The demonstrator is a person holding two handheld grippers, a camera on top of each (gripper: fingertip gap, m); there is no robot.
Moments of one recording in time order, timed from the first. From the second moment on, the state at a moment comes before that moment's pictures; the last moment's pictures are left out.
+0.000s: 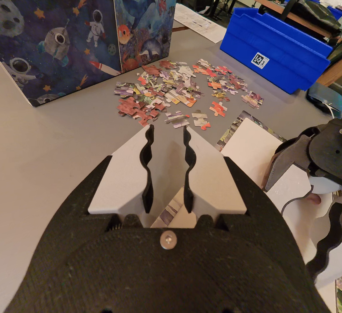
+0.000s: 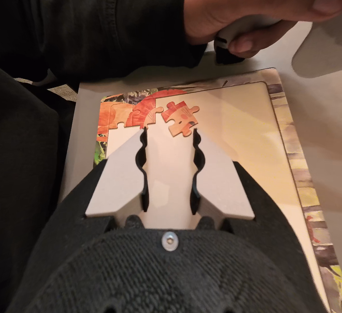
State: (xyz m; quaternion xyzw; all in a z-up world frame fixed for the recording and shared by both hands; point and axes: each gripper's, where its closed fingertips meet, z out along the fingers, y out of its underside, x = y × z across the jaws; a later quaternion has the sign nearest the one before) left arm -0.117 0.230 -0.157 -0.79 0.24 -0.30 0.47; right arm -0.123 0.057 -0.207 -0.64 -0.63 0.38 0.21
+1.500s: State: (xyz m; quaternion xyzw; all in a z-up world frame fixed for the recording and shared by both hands) left arm -0.148 0.118 -0.156 -0.80 0.32 -0.30 0.40; right arm -0.127 0.067 -0.207 -0.62 -0.69 0.32 0.22
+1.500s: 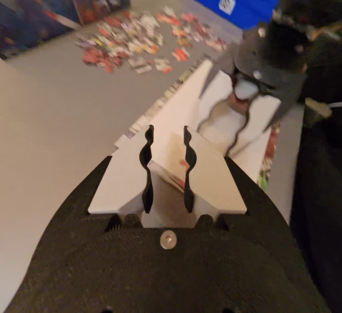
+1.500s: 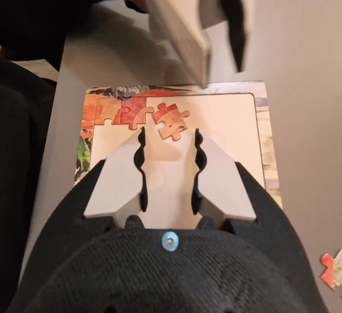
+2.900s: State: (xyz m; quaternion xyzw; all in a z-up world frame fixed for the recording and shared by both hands) left arm -0.160 0.049 -0.216 -0.85 0.36 -0.20 0.34; right arm -0.114 0.042 -0.199 -0.56 -0.74 0.32 0.21
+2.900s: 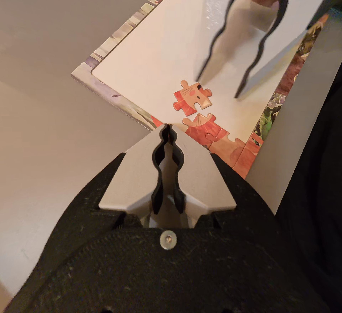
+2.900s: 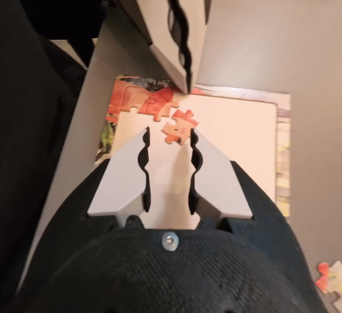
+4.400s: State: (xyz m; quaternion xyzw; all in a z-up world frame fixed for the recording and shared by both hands) left arm -0.160 0.049 -0.216 -0.85 0.36 -0.20 0.34; right arm -0.107 0.030 -0.214 -0.57 -0.73 0.30 0.22
